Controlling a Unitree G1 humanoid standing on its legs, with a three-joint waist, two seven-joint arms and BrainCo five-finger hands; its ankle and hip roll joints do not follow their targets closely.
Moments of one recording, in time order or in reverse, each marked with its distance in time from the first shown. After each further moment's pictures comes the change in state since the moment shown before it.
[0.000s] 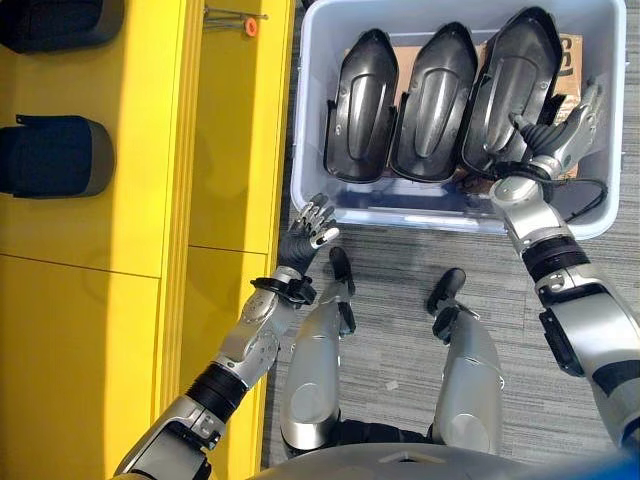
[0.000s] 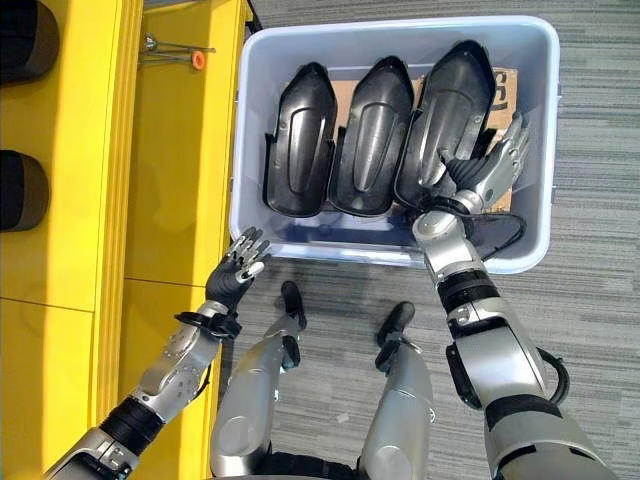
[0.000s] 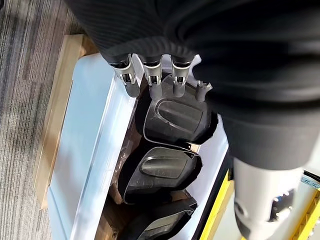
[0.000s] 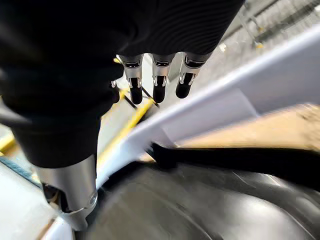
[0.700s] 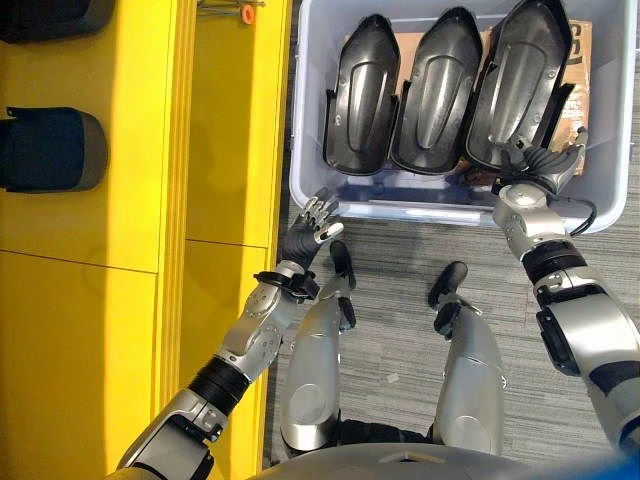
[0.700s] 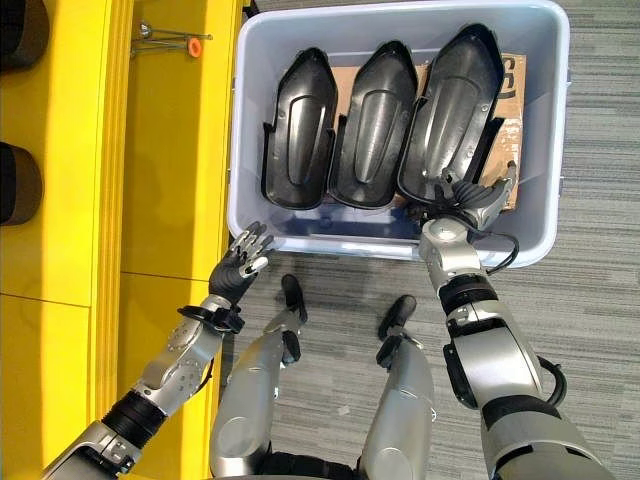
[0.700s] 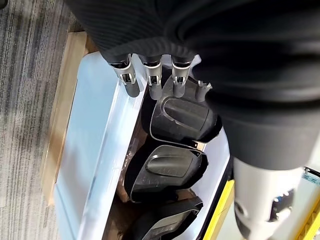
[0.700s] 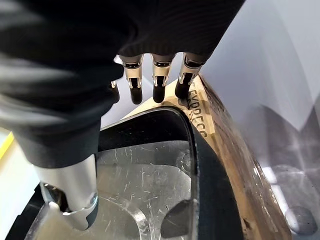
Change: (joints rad) left arm -0.029 -0.004 -0.002 -0.008 0.001 0.044 0.002; right arm -0.040 0.014 -0.063 0.117 0.253 -0.073 0.071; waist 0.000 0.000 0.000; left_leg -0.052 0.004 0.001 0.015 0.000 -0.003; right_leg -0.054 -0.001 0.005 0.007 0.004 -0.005
